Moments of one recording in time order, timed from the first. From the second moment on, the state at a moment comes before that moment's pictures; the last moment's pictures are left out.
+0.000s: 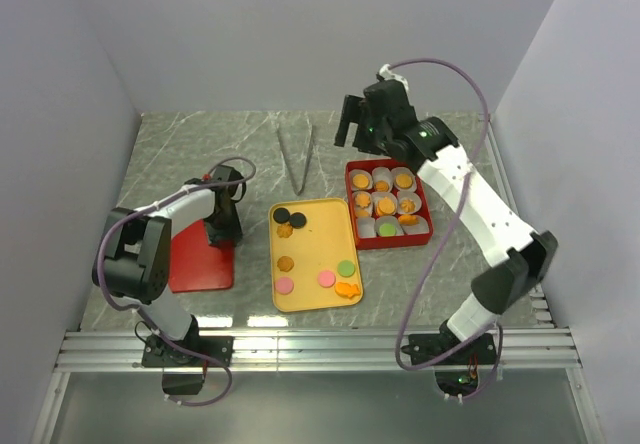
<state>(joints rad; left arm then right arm) -0.25 1.64 0.96 -0.70 -0.18 -0.57 0.57 1.67 1.83 -0.83 0.24 0.59</state>
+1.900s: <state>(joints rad) -0.30 1.28 1.63 -0.14 0.73 -0.97 0.41 2.31 1.67 1.19 -0.81 2.00</state>
